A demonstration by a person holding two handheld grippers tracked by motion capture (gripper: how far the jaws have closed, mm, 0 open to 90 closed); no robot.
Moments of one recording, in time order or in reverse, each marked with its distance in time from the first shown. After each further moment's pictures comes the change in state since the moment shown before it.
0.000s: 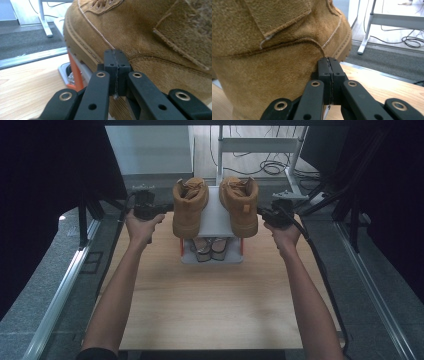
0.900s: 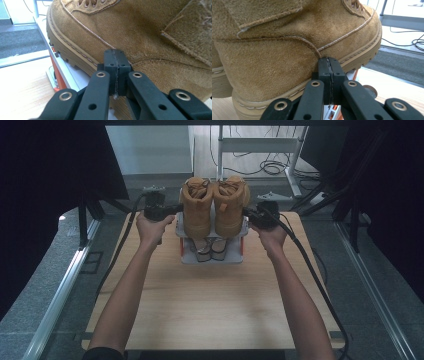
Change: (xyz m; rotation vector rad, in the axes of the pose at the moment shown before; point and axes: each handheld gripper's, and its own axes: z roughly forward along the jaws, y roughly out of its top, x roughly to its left) left arm -0.017 -0.002 0.017 -0.003 -0.015 -0.007; right arm 0.031 -0.001 0.020 0.005 0.040 -0.022
